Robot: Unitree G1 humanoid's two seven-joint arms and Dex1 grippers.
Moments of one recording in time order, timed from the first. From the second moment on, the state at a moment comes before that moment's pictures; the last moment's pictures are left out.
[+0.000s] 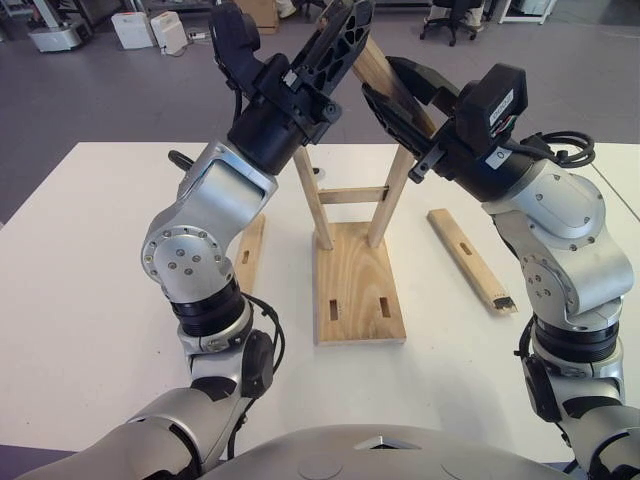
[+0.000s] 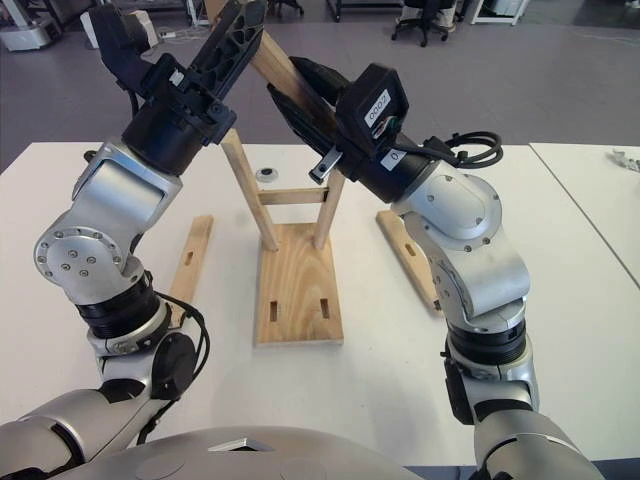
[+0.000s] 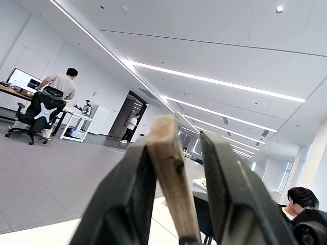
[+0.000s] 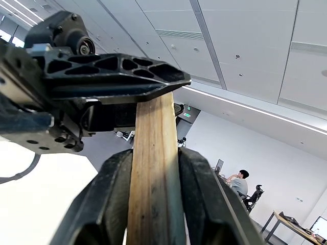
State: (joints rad) left arm -0.69 -0.04 0.25 -0.50 -1.16 0.85 0.04; right arm -0.55 -0.45 0.07 -0.62 0.35 0.45 0.43
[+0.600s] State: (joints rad) left arm -0.13 0.32 0.43 -0.58 -1.17 0.78 -0.04; right arm -0.33 -0.59 -0.23 -0.39 0.27 0.42 0.43
